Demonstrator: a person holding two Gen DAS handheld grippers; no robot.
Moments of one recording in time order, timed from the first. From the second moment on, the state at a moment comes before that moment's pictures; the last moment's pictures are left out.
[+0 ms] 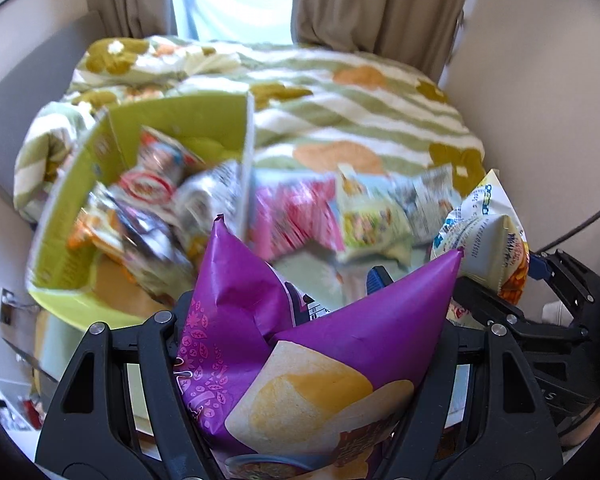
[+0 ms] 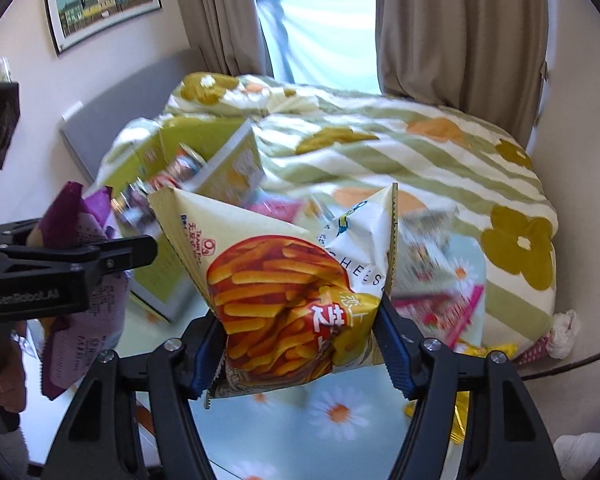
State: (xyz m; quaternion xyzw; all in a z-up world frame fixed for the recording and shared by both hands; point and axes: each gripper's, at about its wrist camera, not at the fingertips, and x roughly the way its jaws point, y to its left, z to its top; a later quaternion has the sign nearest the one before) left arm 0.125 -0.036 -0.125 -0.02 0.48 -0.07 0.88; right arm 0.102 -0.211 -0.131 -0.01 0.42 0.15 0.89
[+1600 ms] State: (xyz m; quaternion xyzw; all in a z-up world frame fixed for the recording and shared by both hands) left arm 0.228 0.194 -0.136 -0.02 0.48 -0.02 0.88; right arm 0.274 0.020 -0.113 0.02 0.47 0.21 0.86
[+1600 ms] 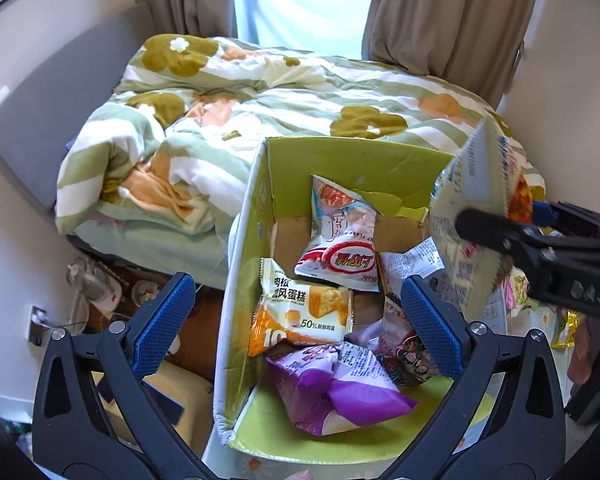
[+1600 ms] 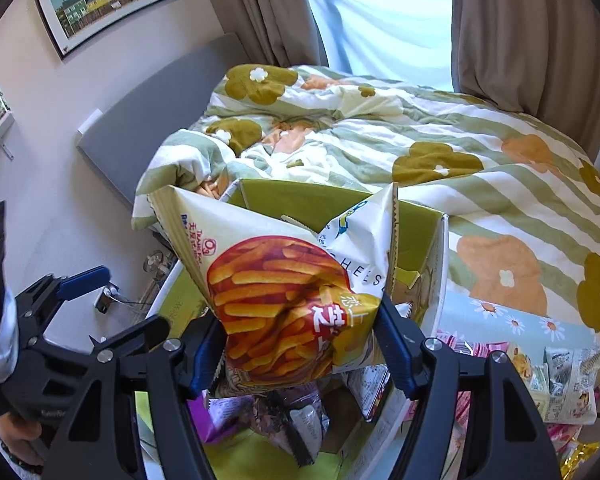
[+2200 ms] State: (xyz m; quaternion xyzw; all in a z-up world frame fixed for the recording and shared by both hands) left arm 0.223 0.202 -0.147 -0.01 0.49 -0.02 0.87; right arm 0.278 0.023 -0.126 0.04 0.46 0.18 0.87
